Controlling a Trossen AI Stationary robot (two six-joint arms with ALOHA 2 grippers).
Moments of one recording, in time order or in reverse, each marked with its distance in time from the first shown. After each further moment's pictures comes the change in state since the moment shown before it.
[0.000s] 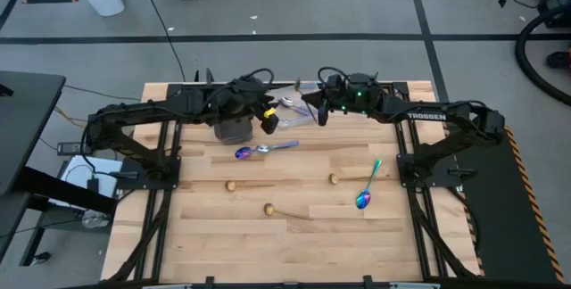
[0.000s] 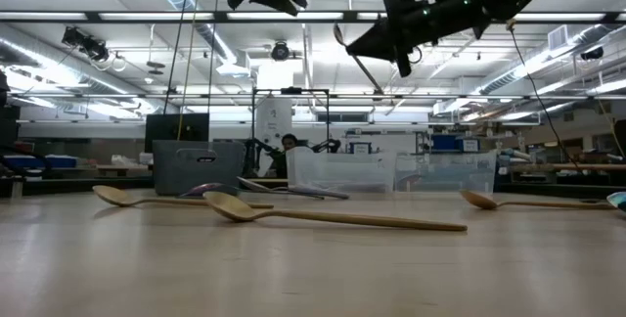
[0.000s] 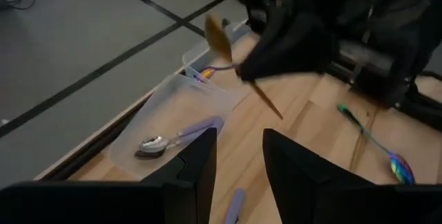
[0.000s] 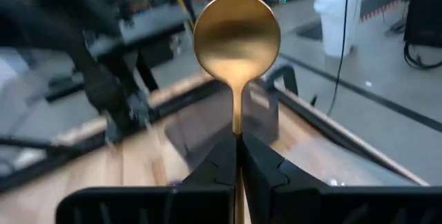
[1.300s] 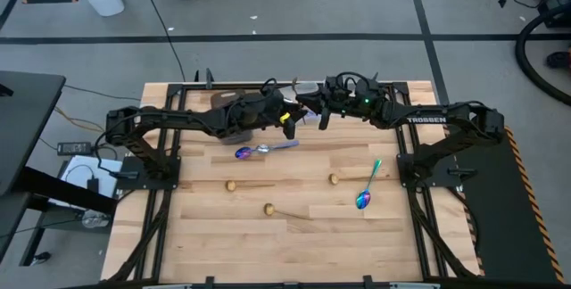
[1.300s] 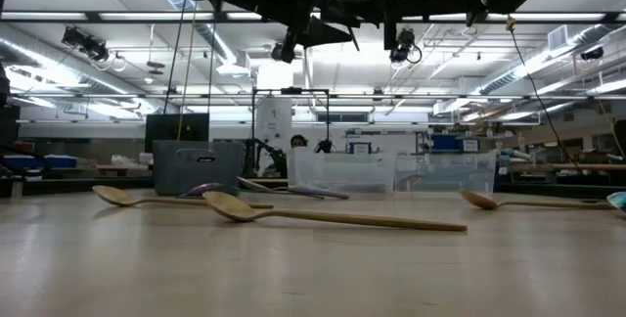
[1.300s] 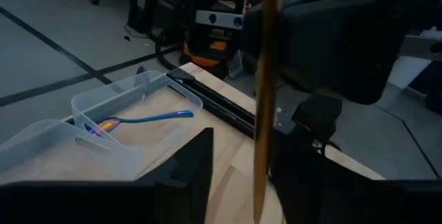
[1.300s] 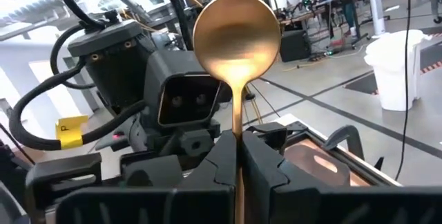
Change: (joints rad) left arm 0.044 0.167 -0.326 0.905 0.224 -0.075; right arm 0.091 0.001 0.000 0.262 -0.014 0.075
